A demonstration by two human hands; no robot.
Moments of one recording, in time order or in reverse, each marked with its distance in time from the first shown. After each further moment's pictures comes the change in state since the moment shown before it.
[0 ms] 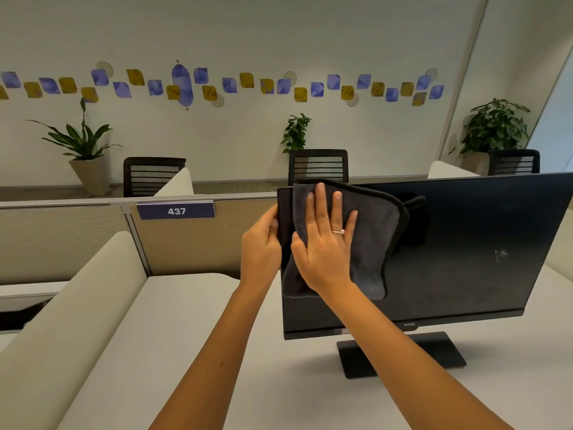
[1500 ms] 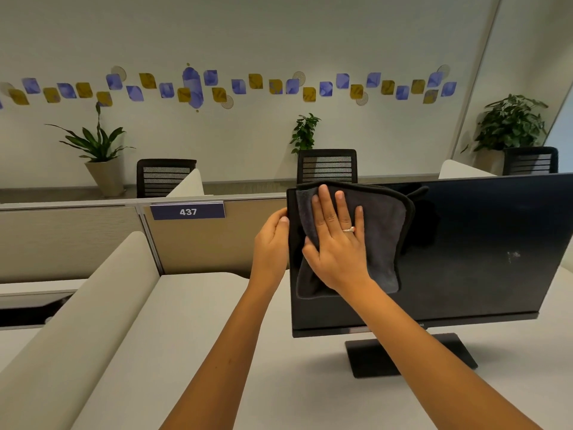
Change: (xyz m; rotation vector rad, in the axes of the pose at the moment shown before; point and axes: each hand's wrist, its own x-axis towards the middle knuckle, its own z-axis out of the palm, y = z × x) left_hand 0.001 0.009 0.001 -0.273 -0.060 -0.203; right_hand 0.004 0.014 -0.005 -0.089 -0.049 -0.146
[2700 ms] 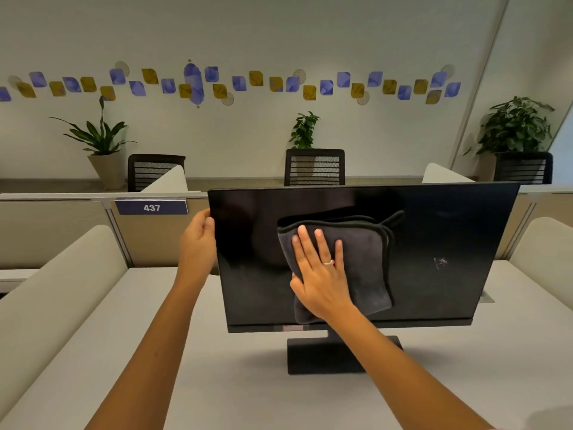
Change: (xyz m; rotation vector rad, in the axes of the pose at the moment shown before) left_hand -0.006 0.006 0.030 0.373 0.322 -0.080; right_hand -0.077 0.115 0.010 -0.017 -0.142 -0.127
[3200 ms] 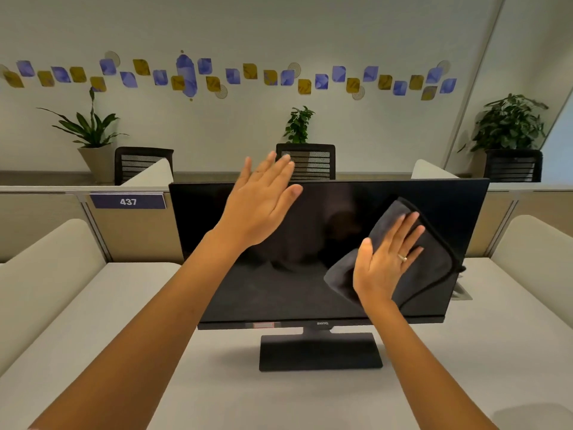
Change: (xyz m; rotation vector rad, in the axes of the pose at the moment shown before) left_hand -0.017 0.107 0.100 0.778 -0.257 0.789; right_hand -0.021 0.118 -0.035 0.289 0.222 0.769
